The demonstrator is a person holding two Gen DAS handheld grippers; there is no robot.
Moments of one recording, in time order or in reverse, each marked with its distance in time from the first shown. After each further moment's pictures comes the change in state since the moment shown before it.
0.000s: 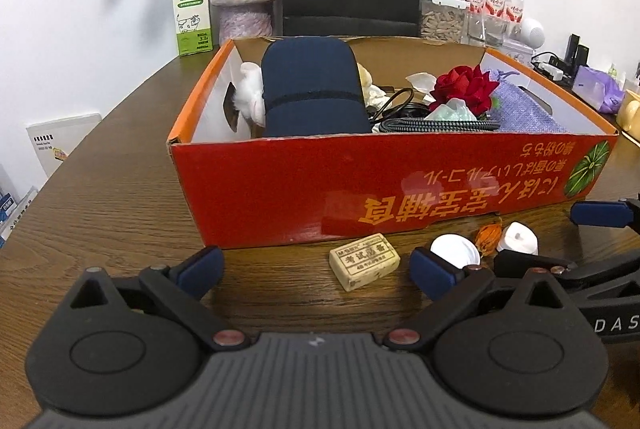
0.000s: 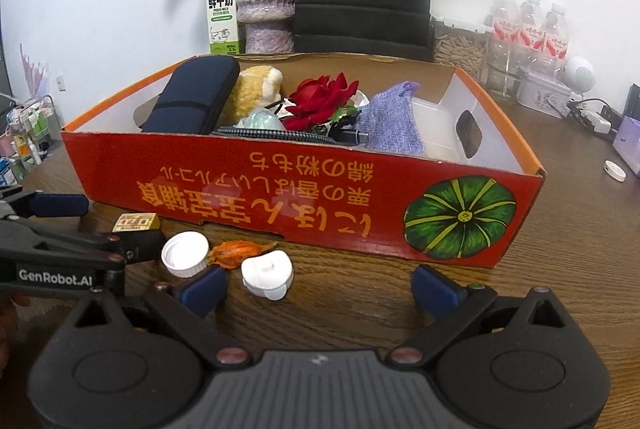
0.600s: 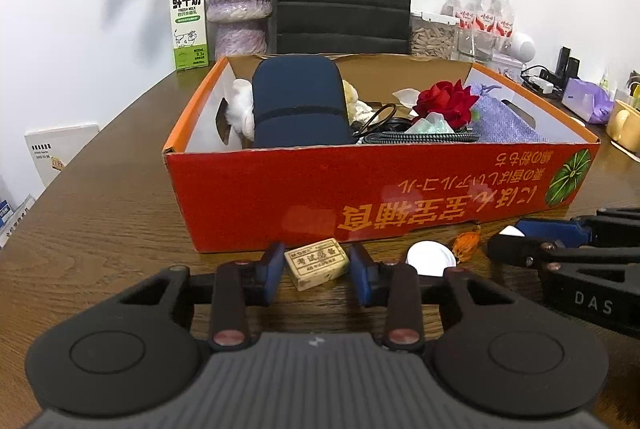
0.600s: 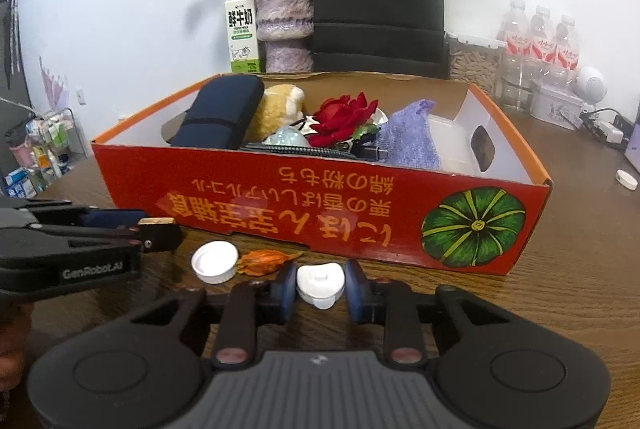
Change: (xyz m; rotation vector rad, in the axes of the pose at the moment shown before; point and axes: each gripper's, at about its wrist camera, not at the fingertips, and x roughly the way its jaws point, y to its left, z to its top) left arm -0.012 -0.008 -0.004 -0.010 -0.055 -0.017; right arm -0.014 0.000 -0.003 -0.002 -0.057 0.076
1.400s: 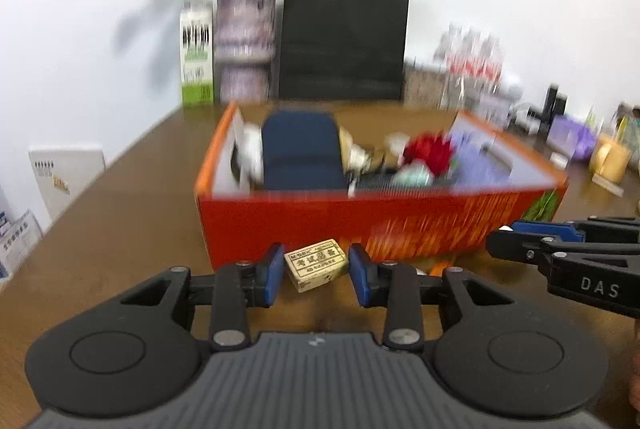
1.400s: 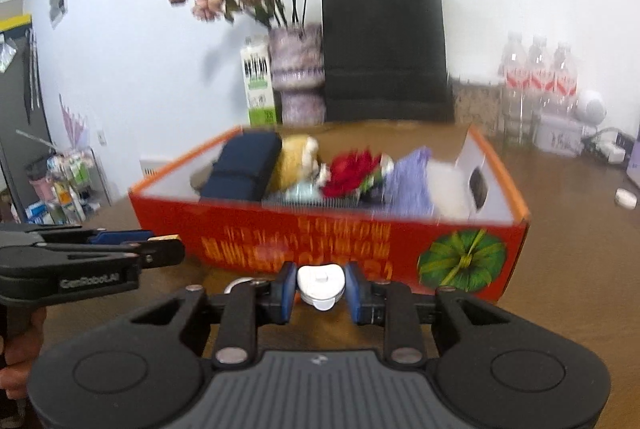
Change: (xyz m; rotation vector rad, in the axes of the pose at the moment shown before) left arm -0.045 0.005 0.007 -0.032 -0.141 -0.025; right arm -0.040 -0.003 0.009 0.023 -0.151 0.049
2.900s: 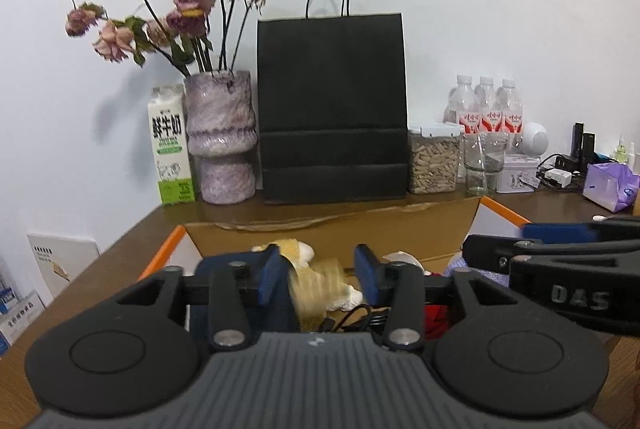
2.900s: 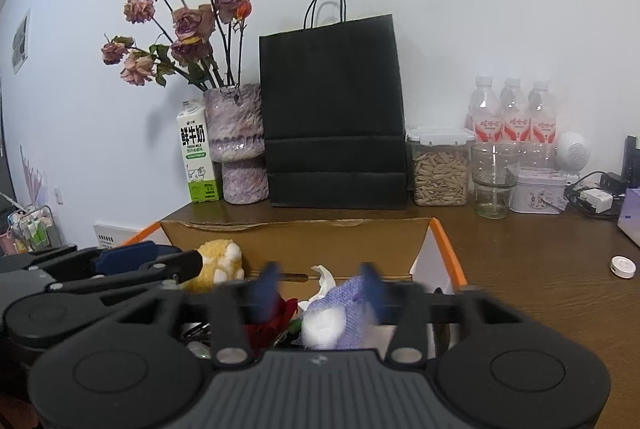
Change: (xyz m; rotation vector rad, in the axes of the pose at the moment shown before) left arm 0.096 -0.052 0.062 0.089 -0.200 0.092; right arm 0.074 -0.052 0.067 0.054 -0.150 -0.104
